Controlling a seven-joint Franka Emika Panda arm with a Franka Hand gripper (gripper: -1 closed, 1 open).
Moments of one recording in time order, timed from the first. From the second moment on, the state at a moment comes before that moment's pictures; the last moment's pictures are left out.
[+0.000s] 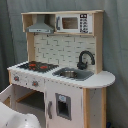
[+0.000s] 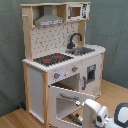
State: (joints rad) arm -0.84 -0.83 2.31 -1.76 -1.36 1.96 1.34
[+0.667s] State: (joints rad) arm -0.88 -0.85 2.35 -1.77 -1.28 1.96 1.54
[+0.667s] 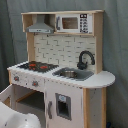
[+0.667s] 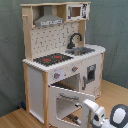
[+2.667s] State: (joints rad) arm -0.90 -0.79 2.35 -2.09 -1.20 2.02 1.73
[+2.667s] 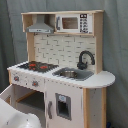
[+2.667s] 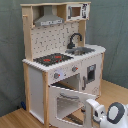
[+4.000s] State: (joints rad) arm -1.07 -0.71 2.24 -2.25 -1.21 2.11 1.73
